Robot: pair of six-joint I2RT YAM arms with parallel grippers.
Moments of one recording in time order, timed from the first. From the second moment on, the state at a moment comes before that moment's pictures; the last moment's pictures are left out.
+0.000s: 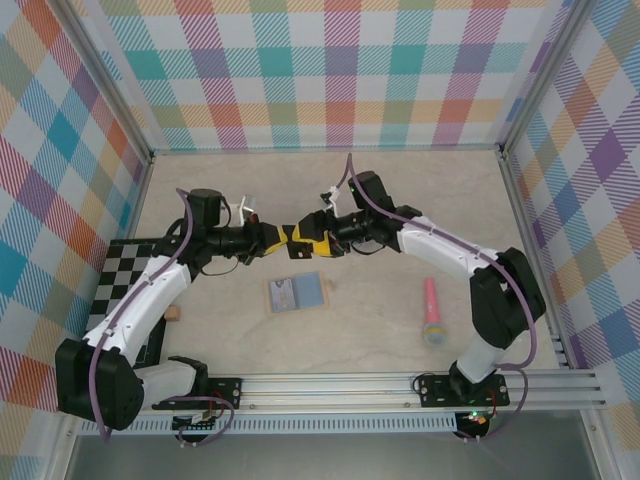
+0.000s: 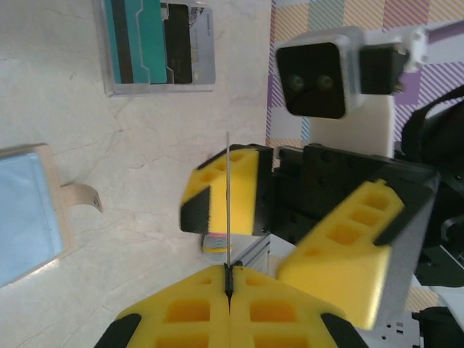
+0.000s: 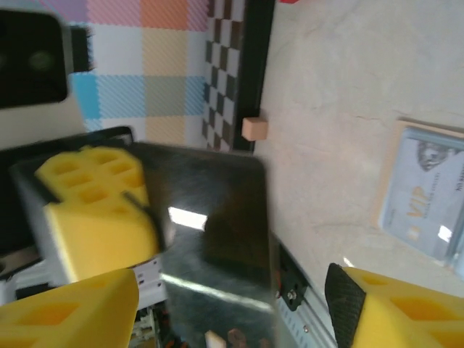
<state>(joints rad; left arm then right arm) -0.26 1.19 0.94 -0.42 0.82 -0.89 0.63 1.66 1.23 -0.21 -0.93 0.92</state>
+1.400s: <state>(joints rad) -0.25 1.04 0.91 -0.89 0.36 -0.47 0.59 1.55 1.47 -0.95 -0.05 0.62</state>
